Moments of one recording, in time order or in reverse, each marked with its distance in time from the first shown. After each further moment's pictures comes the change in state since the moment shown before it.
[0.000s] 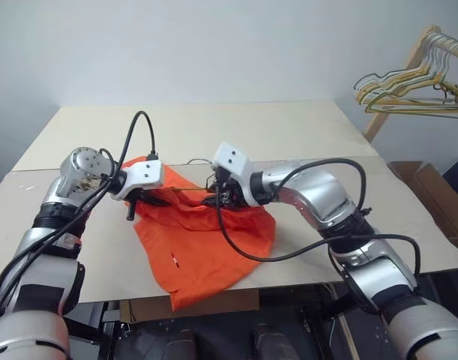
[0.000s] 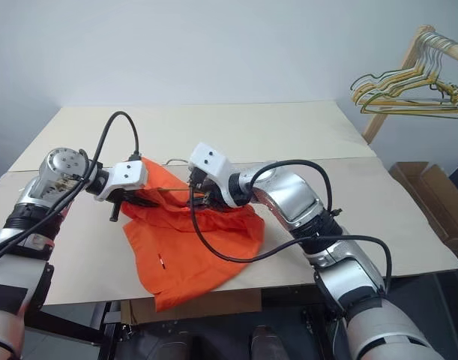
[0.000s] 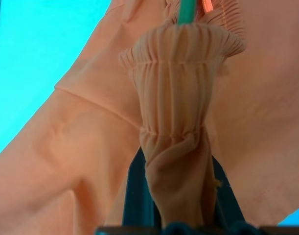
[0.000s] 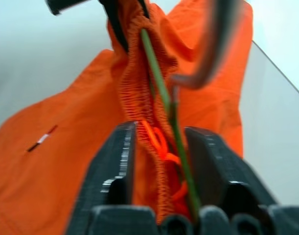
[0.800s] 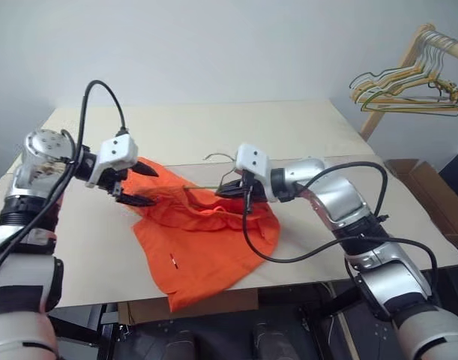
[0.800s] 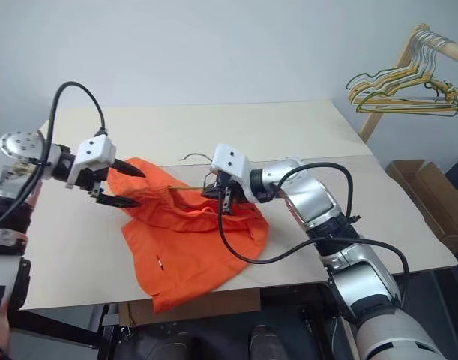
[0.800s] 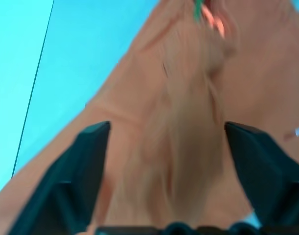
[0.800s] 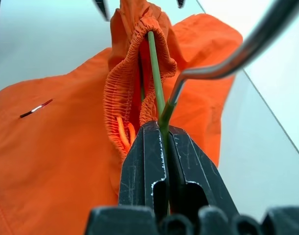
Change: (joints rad) left arm 0.013 0.131 0.109 -0.041 -0.120 0.063 -0.111; right arm 0.074 -0.088 -0.072 0.085 -0.080 -0.358 0.238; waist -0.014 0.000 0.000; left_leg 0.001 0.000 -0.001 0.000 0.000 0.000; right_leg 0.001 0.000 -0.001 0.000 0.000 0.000
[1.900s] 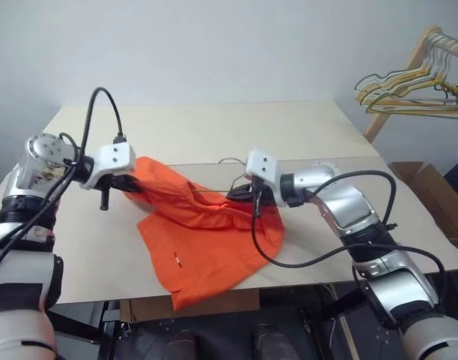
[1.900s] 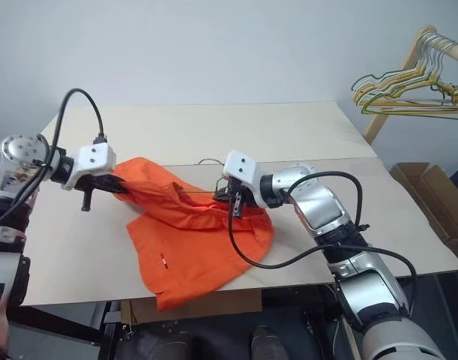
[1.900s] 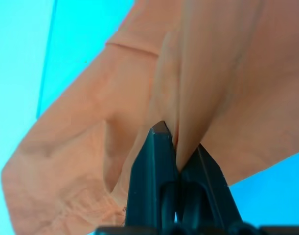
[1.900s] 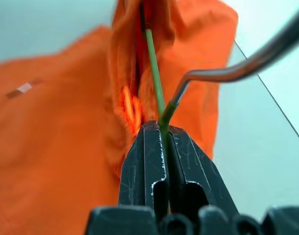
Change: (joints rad) left arm -0.071 -0.019 -0.015 0.096 0.099 -0.085 0.077; right arm 0.075 -0.040 -0.001 -0.030 -0.095 -0.004 -0.012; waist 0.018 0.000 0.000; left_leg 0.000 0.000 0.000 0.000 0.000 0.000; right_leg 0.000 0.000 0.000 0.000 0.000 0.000
